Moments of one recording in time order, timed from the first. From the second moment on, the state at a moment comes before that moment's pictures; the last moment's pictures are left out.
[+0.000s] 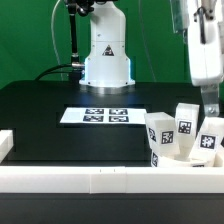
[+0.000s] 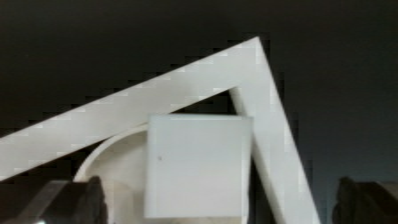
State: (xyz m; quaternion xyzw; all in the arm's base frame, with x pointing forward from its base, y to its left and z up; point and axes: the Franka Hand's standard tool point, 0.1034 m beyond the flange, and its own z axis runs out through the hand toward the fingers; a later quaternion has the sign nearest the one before) arm 0.634 0.119 0.110 -0.57 0.81 -0.01 0.14
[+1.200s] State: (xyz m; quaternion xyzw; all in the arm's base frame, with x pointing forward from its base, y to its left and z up) arm 0.640 0.121 0.112 -0.88 0.45 -0.07 0.10
